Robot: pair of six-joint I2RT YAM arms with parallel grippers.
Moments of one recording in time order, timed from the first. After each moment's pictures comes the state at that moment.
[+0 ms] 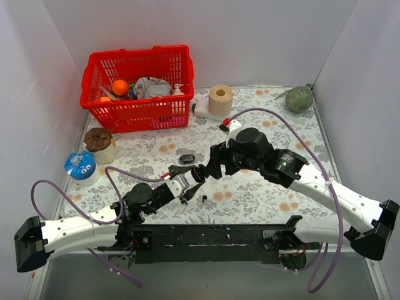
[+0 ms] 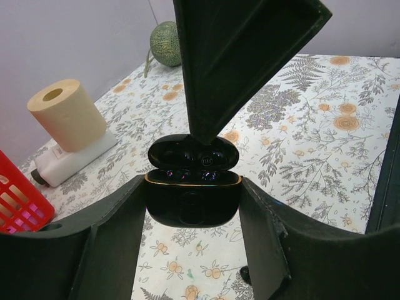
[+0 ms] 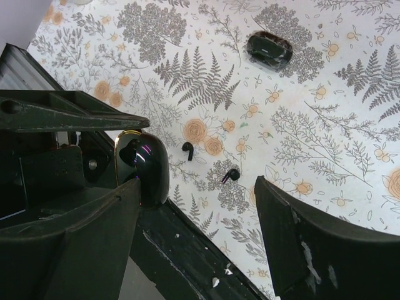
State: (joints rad) left arm -1.14 0.73 0.32 0.52 -0.14 0.25; right arm 0.96 1.13 1.13 -0.59 -0.06 0.44
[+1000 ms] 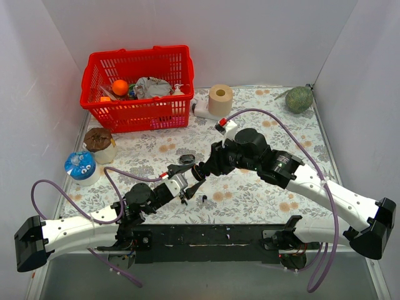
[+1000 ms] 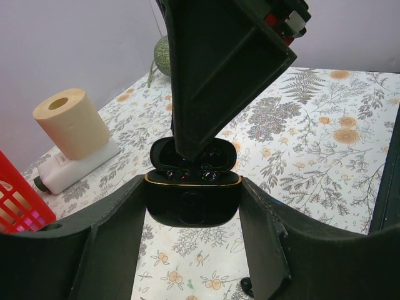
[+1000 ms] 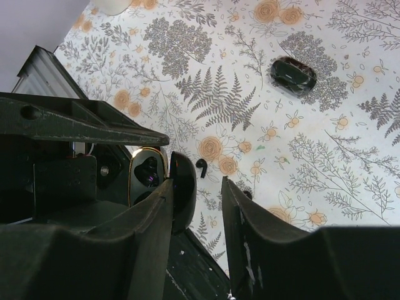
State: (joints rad) left arm -1.14 0.74 0.32 0.57 -0.14 0.25; right arm 0.95 1.13 1.08 -0.44 -0.12 0.41
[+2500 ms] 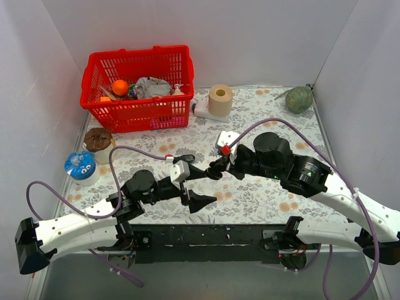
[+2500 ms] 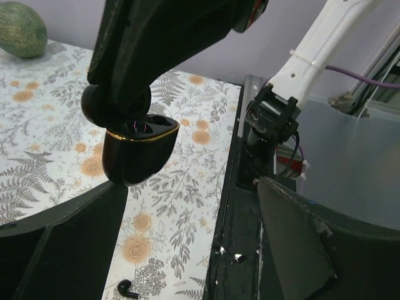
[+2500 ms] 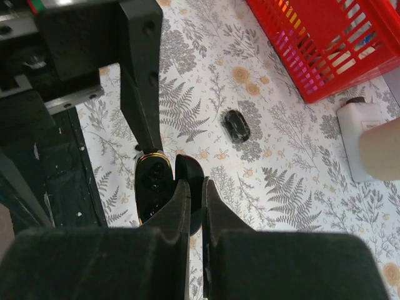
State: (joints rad) left arm -1.09 0.76 0.53 0.30 0.25 -0.15; right arm 1.07 0.98 1.20 -0.60 -0.09 -0.23
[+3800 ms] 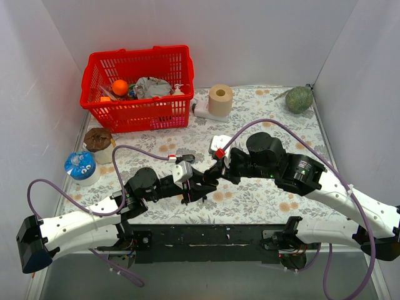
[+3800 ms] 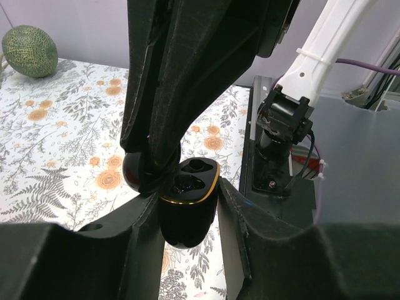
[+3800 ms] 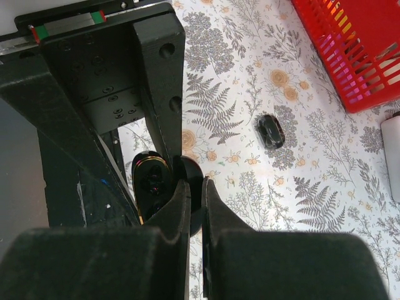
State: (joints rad) left arm -1.06 0.83 0.54 0.36 0.31 -0.08; right arm 1.10 1.04 1.23 -0.63 -0.20 -0.21
